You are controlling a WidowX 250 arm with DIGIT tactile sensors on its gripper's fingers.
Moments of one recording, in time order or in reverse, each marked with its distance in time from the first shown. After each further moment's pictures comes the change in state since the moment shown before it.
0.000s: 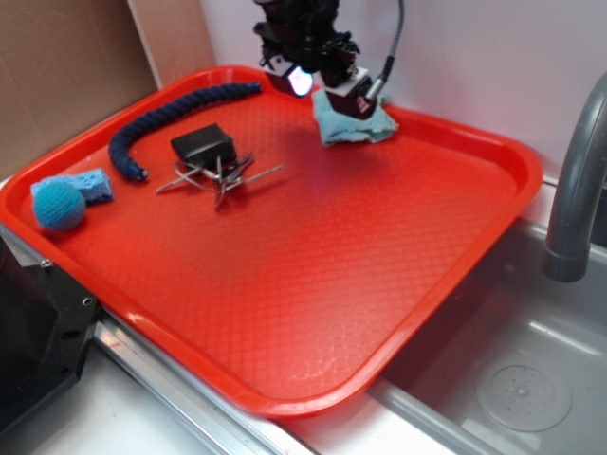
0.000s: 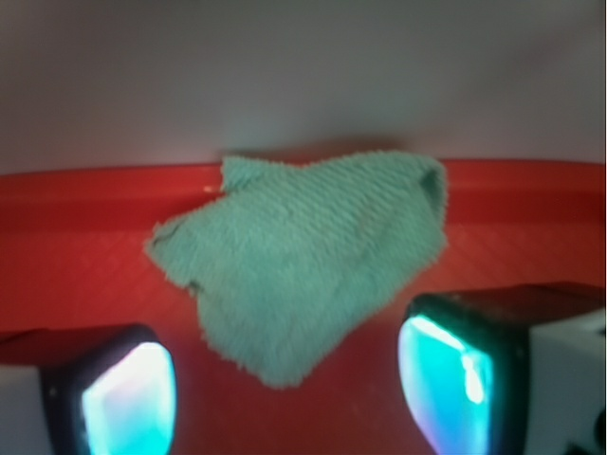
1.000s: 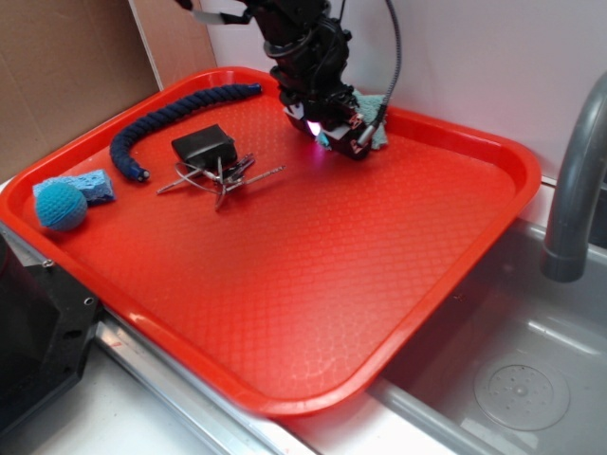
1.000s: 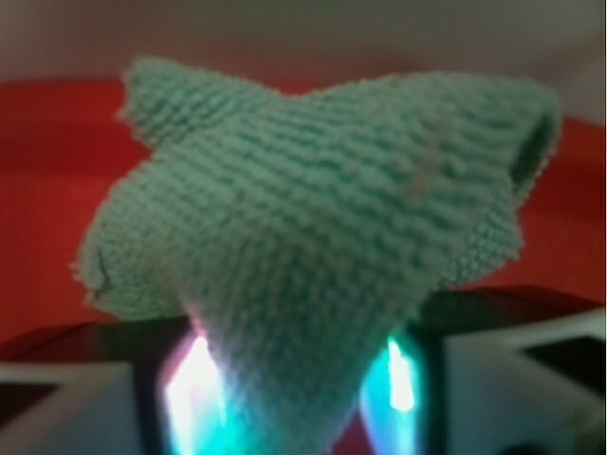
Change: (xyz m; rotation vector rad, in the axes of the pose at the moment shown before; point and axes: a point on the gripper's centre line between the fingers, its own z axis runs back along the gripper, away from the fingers) arm -0.021 0.005 -0.032 -0.006 0.033 -0.099
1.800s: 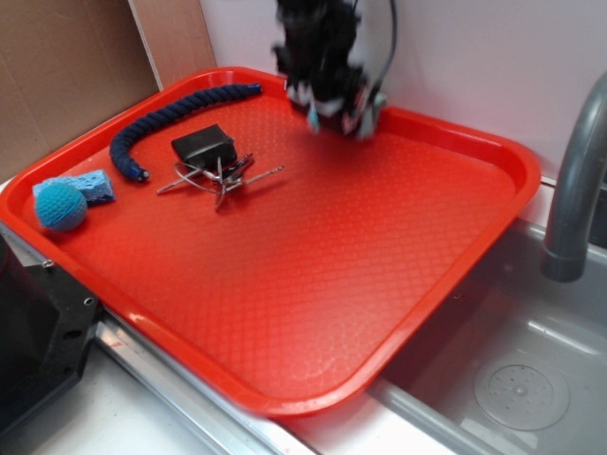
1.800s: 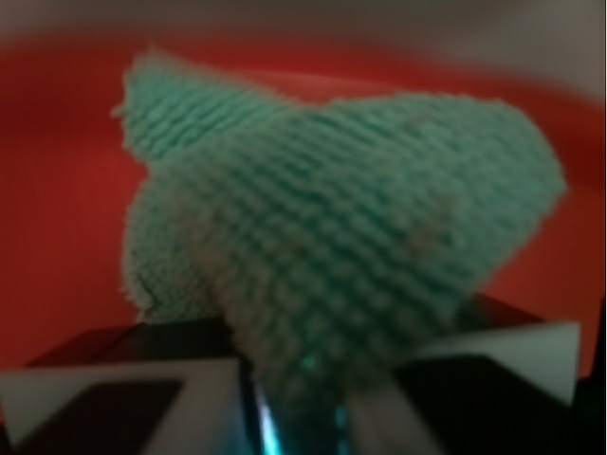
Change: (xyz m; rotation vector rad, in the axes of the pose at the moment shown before) arm 0.028 0.006 0.029 0.072 0.102 0.083
